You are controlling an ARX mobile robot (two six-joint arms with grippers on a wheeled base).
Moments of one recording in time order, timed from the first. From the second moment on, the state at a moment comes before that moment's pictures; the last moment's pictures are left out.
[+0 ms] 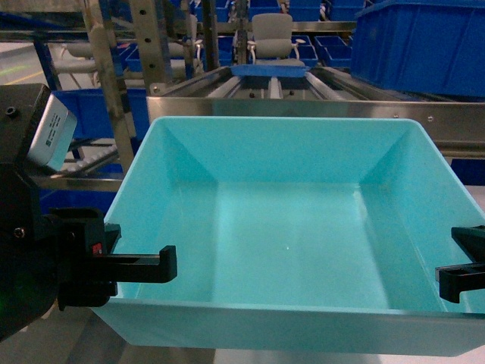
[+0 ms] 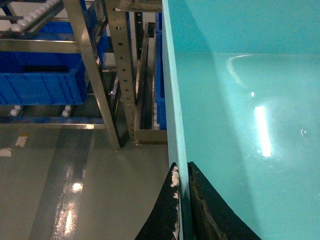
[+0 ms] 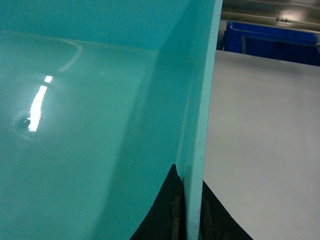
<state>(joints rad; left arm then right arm) -0.48 1.42 0.42 0.50 -0.36 -0.27 0.22 1.56 0.42 0.68 0.03 0.03</state>
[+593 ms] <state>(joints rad) -0.48 1.42 0.42 0.50 -0.35 -0.27 0.22 1.56 0.42 0.68 0.03 0.03</state>
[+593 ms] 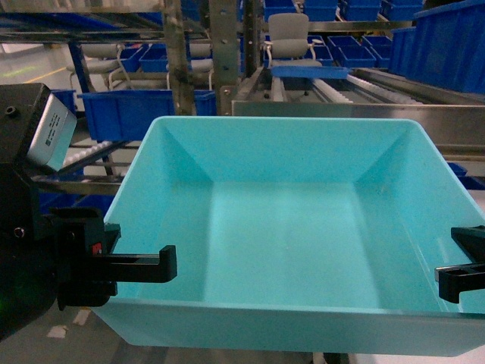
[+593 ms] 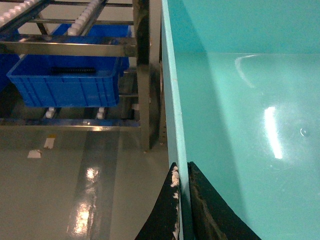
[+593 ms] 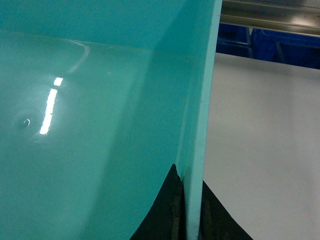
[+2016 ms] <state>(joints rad) -0.48 1.42 0.42 0.50 -0.35 -0.27 0.22 1.56 0.42 0.68 0.03 0.03</state>
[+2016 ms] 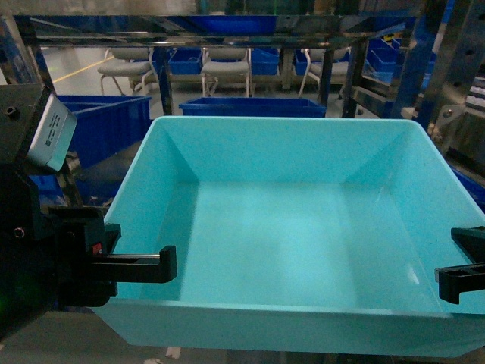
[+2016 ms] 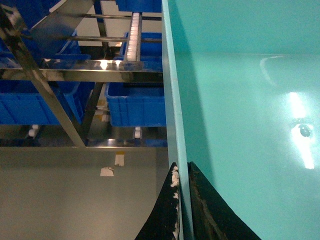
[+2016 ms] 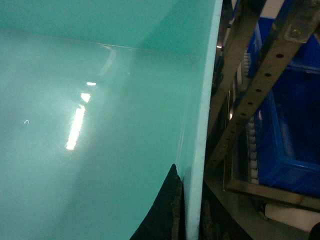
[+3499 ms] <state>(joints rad) -0.47 1.42 0.41 0.51 -0.35 -0.27 0.22 1.56 0.42 0.69 0.03 0.03</state>
